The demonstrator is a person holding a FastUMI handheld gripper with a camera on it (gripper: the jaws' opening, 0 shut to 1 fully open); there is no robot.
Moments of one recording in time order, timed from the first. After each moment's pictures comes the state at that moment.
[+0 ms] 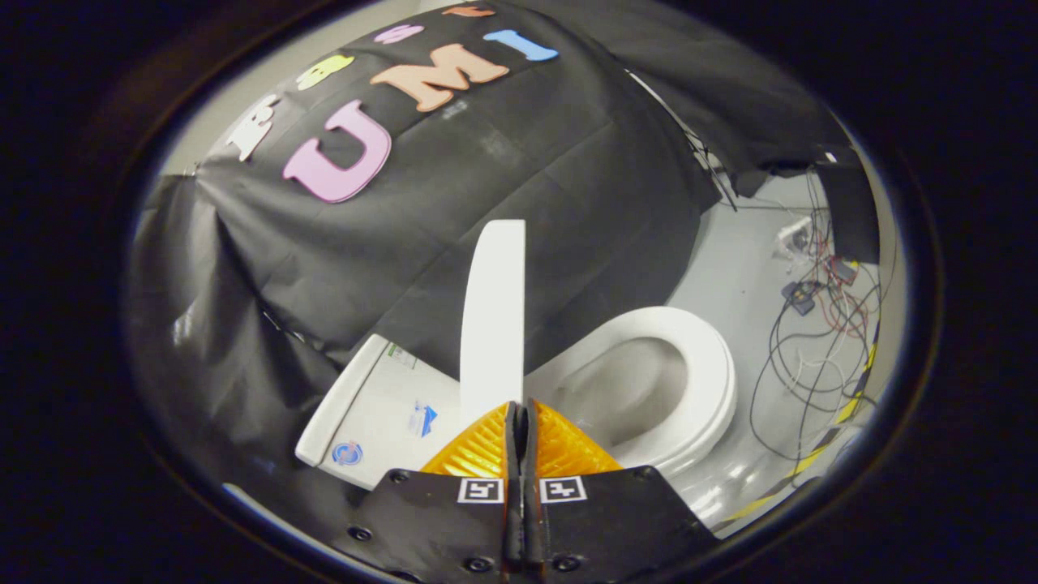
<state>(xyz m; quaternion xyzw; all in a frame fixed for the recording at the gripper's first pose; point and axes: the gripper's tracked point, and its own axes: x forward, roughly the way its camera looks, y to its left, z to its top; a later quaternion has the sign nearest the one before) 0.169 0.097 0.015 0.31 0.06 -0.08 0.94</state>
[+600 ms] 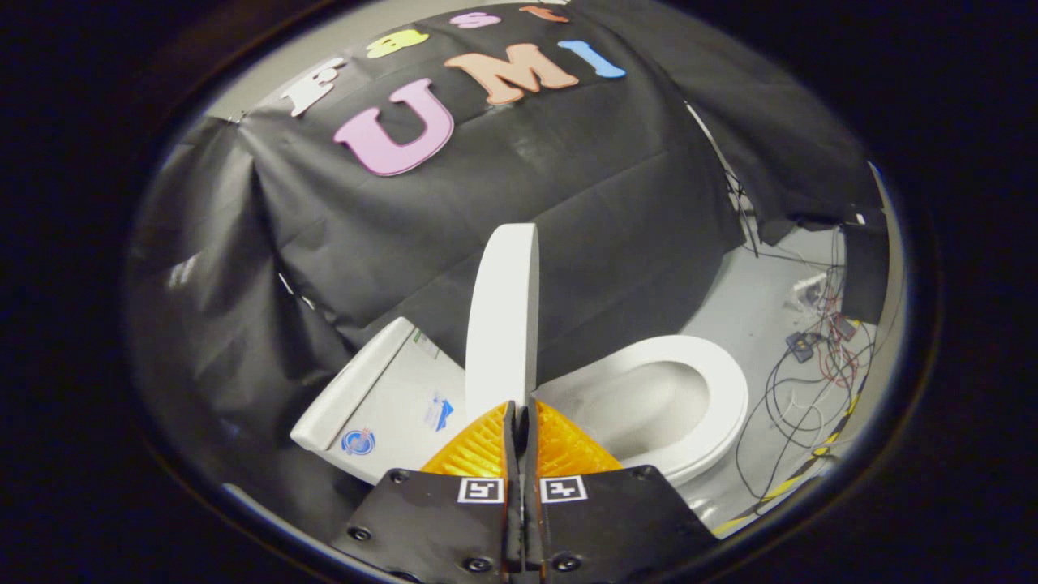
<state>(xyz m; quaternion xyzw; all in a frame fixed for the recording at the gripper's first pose) 0.177 0.155 0.053 0.22 0.05 -0.07 0.97</state>
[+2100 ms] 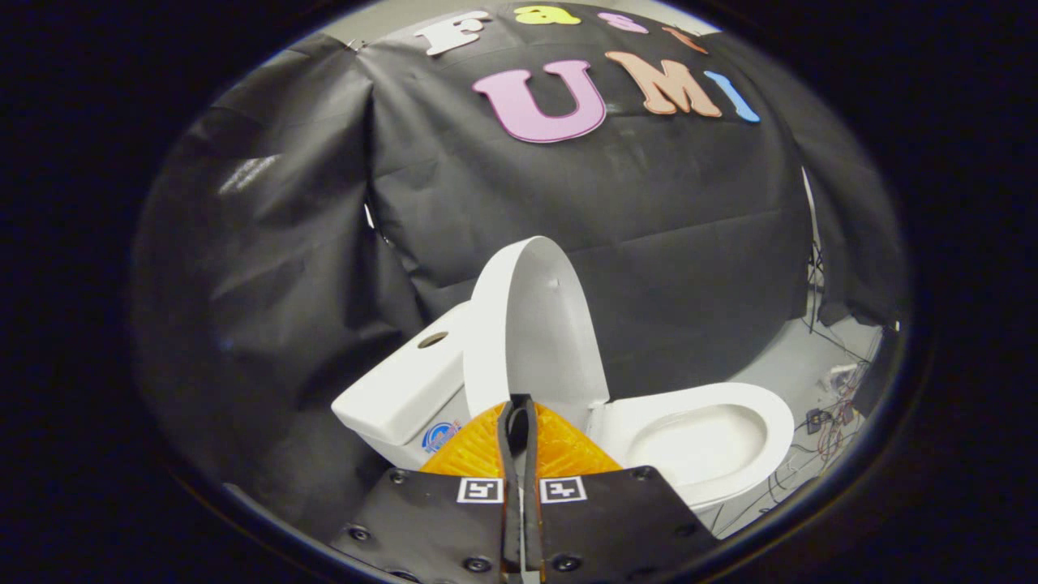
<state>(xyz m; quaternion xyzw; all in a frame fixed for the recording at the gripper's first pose) 0.218 0.302 0.094 0.08 0.05 0.02 1.00</state>
